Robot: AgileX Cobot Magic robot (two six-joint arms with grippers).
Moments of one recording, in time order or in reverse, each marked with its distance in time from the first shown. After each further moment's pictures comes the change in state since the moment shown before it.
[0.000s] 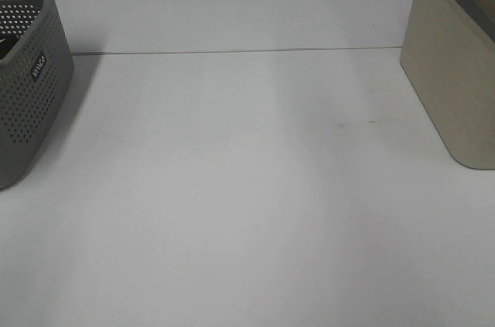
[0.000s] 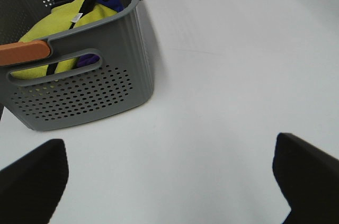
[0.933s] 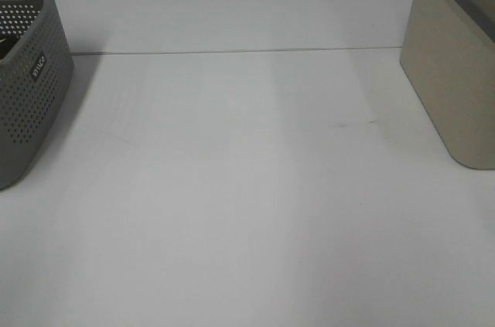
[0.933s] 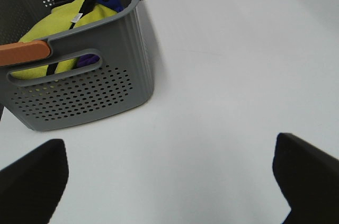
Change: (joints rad) left arm 0.000 0.000 0.000 0.000 0.000 0.000; right arm 0.057 -0.632 0.720 -0.119 0.048 0.063
